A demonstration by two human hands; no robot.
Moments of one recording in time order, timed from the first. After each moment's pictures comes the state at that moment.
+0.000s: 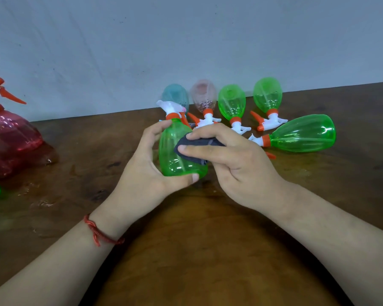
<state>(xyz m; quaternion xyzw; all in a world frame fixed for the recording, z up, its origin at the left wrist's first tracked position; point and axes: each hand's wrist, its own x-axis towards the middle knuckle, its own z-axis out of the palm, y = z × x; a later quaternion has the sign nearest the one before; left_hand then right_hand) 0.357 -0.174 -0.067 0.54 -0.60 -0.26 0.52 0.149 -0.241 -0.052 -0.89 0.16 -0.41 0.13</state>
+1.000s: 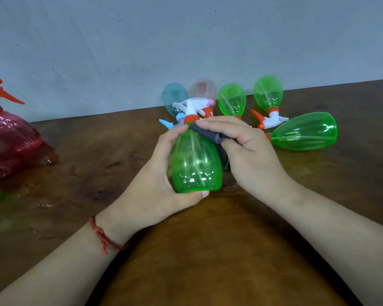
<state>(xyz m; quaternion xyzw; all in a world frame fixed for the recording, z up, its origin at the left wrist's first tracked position) 0.343 -0.165 -0.068 0.50 -0.69 -0.26 0.46 0.157 -0.254 -0.052 -0.75 0.26 -0.49 0.36</state>
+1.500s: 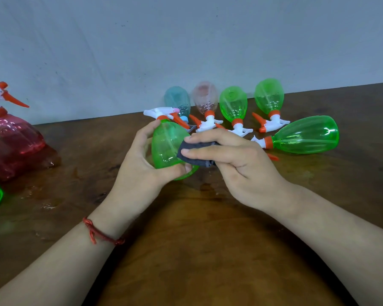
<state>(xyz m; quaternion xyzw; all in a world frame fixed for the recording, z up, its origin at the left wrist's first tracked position) 0.361 -0.179 -0.067 0.54 -0.54 -0.29 0.58 0.149 -0.247 -0.055 -0.87 0.15 -0.41 0.21</state>
